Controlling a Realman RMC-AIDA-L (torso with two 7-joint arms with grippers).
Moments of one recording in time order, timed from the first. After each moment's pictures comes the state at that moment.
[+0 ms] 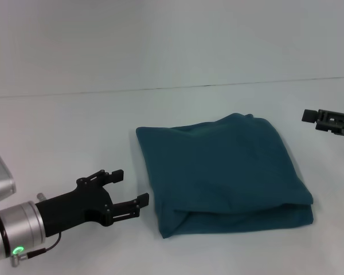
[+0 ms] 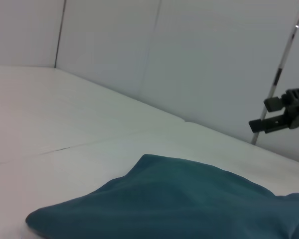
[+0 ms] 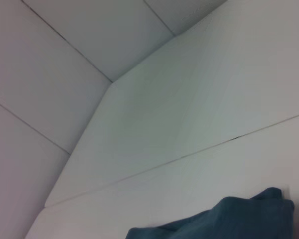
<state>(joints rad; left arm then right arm) -0.49 -2.17 0.71 0.50 1.88 1.31 -1.17 0.53 1.93 -0.40 -0.64 -2.09 -1.44 2.08</state>
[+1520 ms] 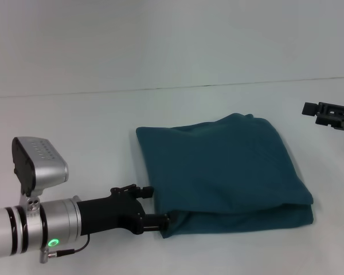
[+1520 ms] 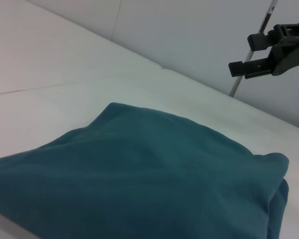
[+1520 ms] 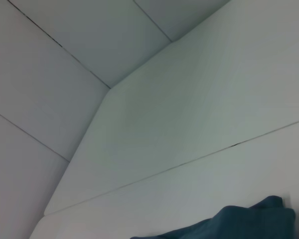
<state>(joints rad) -0.54 -2.18 1.04 0.53 1.82 1.16 -1.40 0.54 1.93 -0.40 -0.64 -2.09 -1.42 2.11</state>
